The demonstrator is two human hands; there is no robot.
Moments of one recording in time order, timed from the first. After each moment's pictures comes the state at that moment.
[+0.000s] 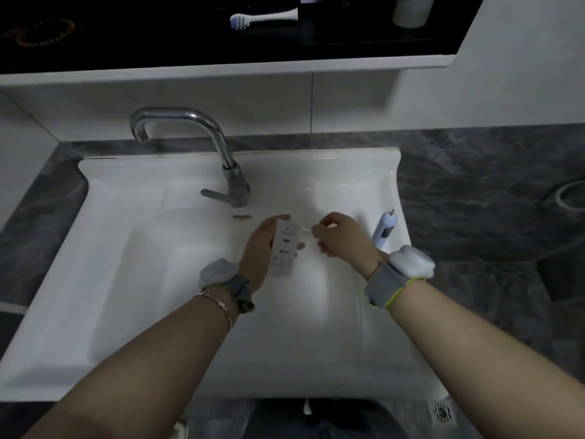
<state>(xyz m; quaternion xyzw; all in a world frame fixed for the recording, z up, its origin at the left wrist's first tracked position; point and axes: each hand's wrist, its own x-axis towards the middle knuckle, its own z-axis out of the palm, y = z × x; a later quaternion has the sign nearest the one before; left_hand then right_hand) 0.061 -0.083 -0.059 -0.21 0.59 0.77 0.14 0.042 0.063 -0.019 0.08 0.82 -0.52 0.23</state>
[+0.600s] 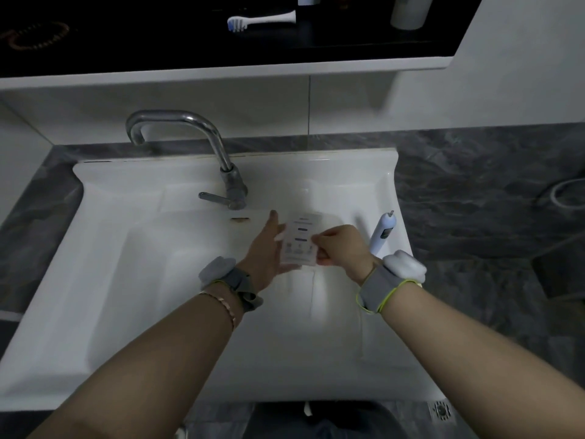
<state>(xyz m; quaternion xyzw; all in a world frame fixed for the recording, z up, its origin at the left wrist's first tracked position) 0.056 -0.075 -0.045 -0.29 0.54 0.75 0.23 0.042 0.060 -0.040 0.17 0.74 -0.60 0.26</state>
